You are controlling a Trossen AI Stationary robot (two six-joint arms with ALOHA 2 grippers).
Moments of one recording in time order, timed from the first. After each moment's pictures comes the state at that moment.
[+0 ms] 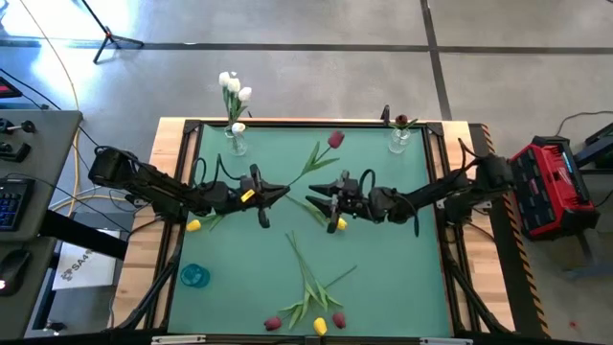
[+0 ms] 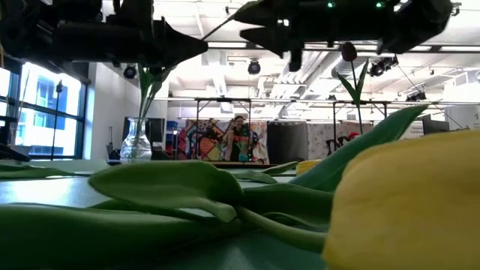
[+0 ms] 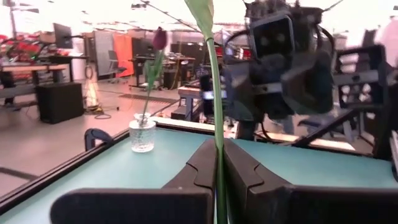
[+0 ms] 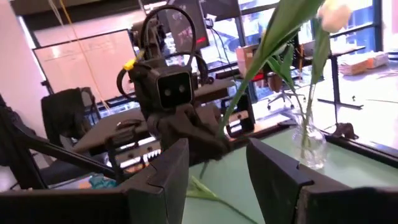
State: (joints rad) left arm -0.11 1.42 0.34 1.20 -0.35 -0.02; right arm 0.15 1.64 0.72 1.06 0.39 0.20
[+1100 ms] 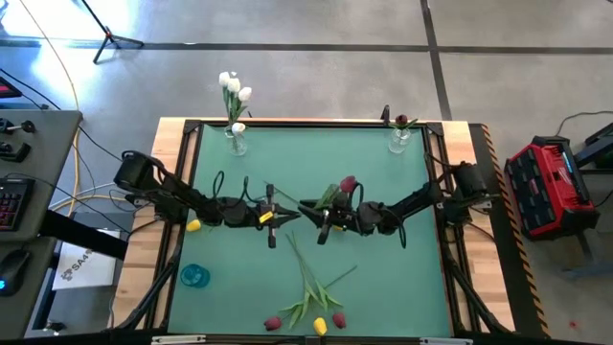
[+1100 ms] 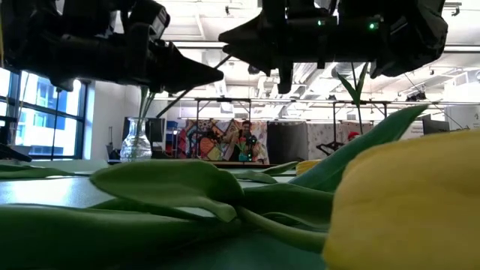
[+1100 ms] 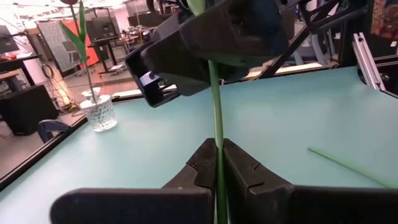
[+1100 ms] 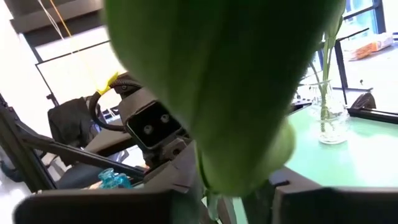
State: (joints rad) left arm -0.21 1.66 0.41 1.19 -0.31 0.16; right arm 0.21 1.87 0.77 1.25 0.46 0.29
